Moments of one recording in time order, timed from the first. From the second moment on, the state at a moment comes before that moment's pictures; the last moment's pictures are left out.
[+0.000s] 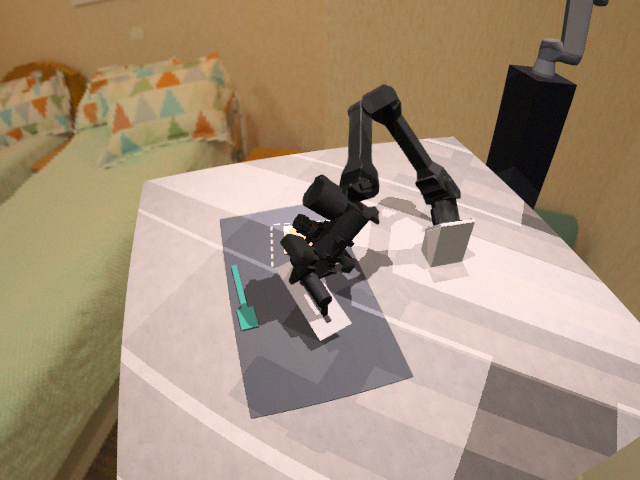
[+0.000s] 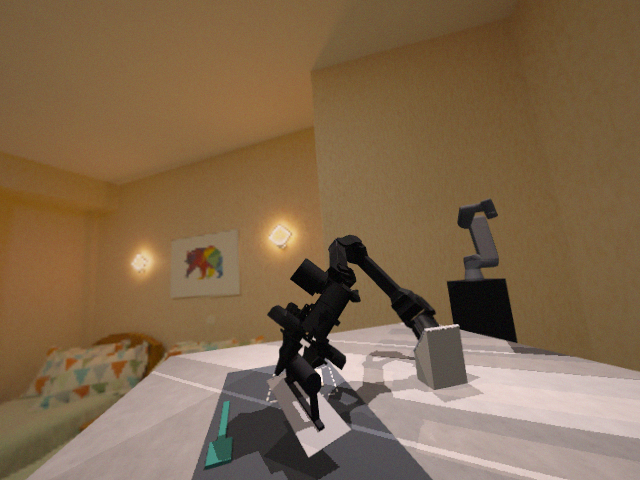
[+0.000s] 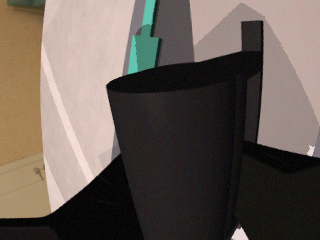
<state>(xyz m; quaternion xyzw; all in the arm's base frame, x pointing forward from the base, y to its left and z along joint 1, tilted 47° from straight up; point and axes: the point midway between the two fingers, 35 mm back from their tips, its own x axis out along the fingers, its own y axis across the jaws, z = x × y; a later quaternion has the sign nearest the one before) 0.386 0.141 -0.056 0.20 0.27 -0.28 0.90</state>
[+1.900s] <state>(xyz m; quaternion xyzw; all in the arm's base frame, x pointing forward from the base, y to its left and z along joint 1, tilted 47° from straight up) 0.350 0.188 -0.172 -0.17 0.75 0.04 0.63</state>
